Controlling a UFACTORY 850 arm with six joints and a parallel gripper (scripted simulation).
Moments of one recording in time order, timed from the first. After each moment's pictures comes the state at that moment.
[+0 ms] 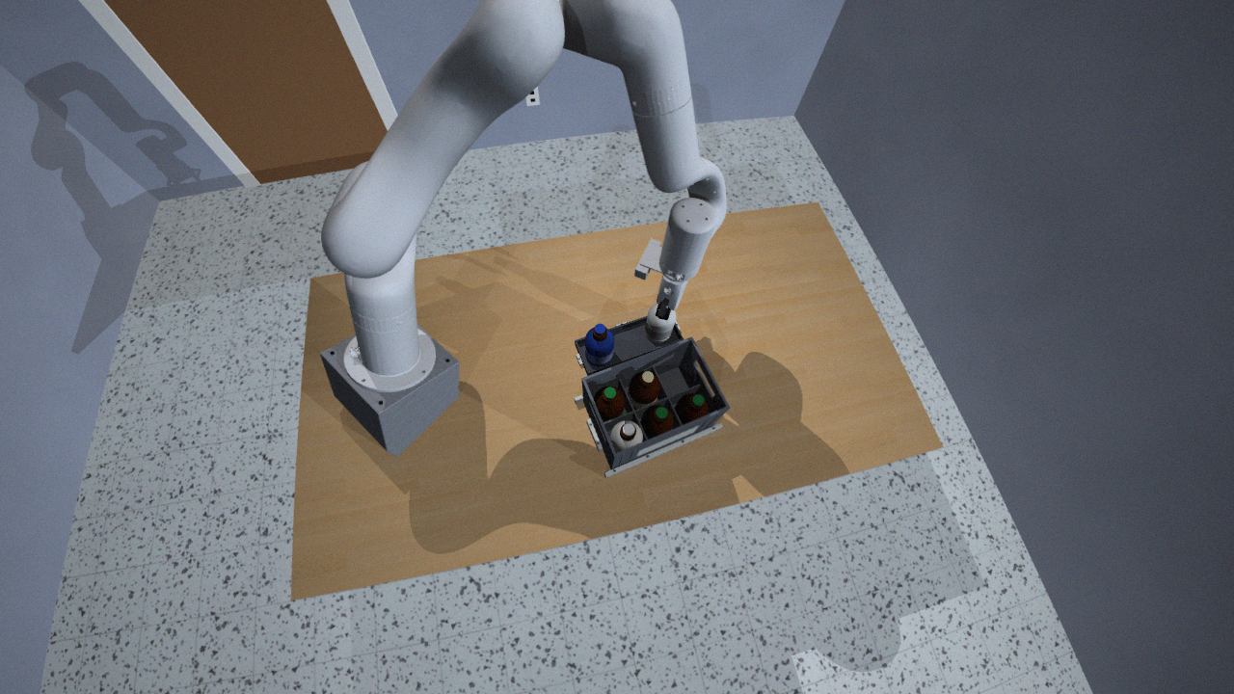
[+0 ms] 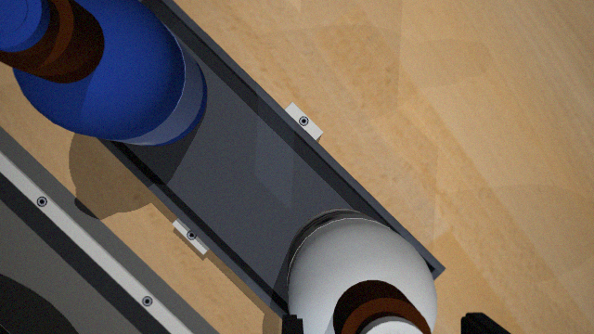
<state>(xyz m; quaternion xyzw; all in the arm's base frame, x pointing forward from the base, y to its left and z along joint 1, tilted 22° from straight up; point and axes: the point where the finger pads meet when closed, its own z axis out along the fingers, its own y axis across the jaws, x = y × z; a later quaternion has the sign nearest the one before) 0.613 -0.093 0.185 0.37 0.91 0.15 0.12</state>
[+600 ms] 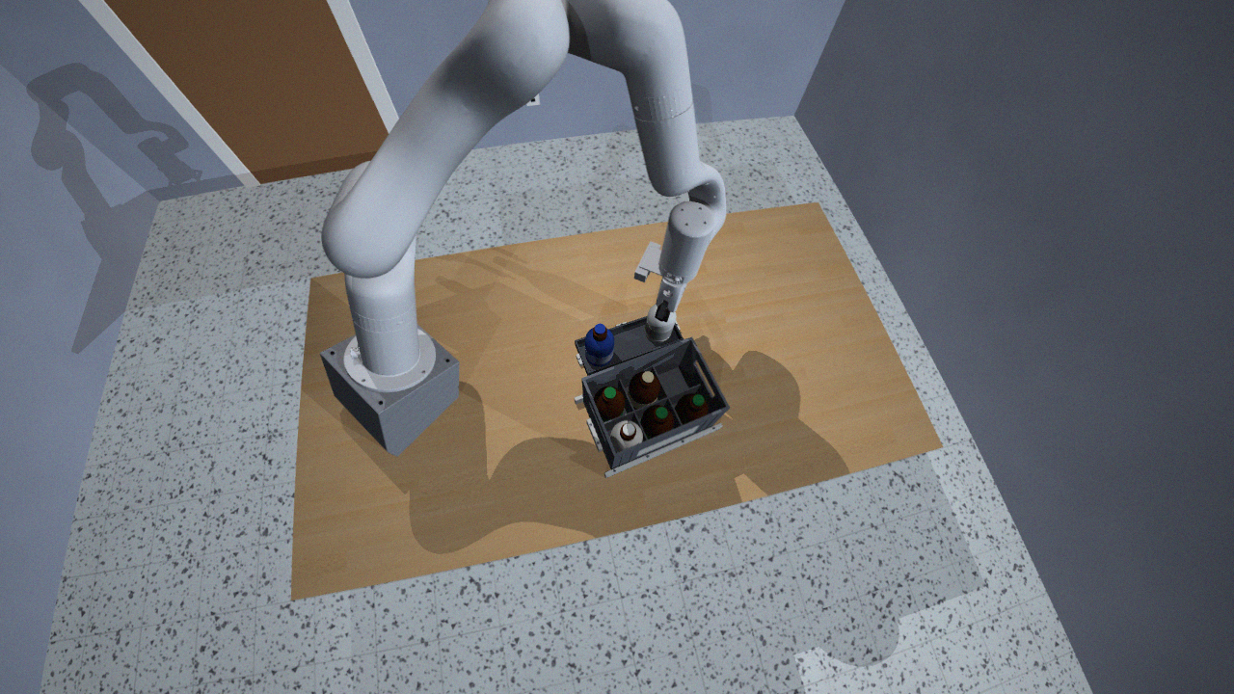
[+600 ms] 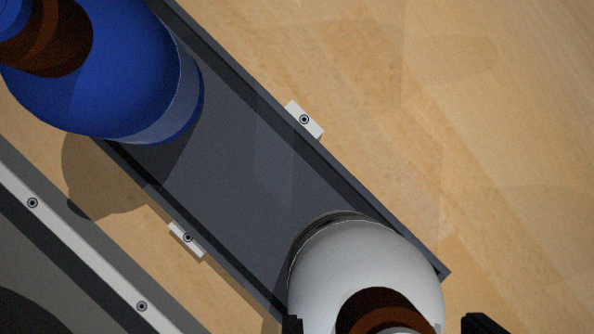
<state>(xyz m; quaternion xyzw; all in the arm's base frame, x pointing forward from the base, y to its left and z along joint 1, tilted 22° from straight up) 0.616 -0.091 0.176 0.37 0.91 0.15 0.12</state>
